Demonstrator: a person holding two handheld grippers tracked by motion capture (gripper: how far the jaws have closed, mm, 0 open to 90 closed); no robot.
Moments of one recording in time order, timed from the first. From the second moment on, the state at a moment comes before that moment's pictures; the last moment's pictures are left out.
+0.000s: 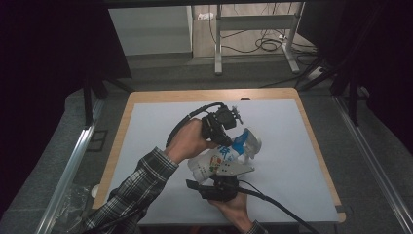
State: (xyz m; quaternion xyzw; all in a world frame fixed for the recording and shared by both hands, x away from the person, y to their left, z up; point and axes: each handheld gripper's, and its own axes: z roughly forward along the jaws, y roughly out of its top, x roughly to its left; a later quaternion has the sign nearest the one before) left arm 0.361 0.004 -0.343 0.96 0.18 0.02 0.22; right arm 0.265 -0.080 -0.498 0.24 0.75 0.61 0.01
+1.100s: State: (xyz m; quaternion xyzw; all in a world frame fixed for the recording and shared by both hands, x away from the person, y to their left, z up) left arm 0.370 -0.003 -0.338 0.97 0.18 0.01 0.18; right arm 0.266 -0.081 -0.496 0.23 0.75 0.62 0.00
